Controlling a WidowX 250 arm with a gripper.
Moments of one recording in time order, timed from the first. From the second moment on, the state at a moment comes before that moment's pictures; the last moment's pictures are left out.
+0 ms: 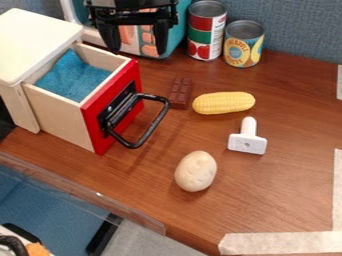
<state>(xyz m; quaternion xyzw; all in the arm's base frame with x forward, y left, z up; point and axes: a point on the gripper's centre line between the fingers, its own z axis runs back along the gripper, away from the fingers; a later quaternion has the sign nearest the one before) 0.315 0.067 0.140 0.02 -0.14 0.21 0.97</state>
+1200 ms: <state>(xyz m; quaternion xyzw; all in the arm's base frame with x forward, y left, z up) 0.380 -0.004 0.092 -0.01 -0.13 -0.38 0.92</state>
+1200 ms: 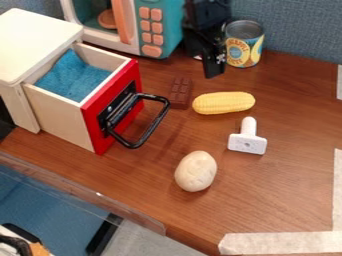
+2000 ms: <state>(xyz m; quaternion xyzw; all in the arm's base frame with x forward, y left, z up) 0.394 -0.017 0.053 0.02 -0.12 -0.39 0.91</state>
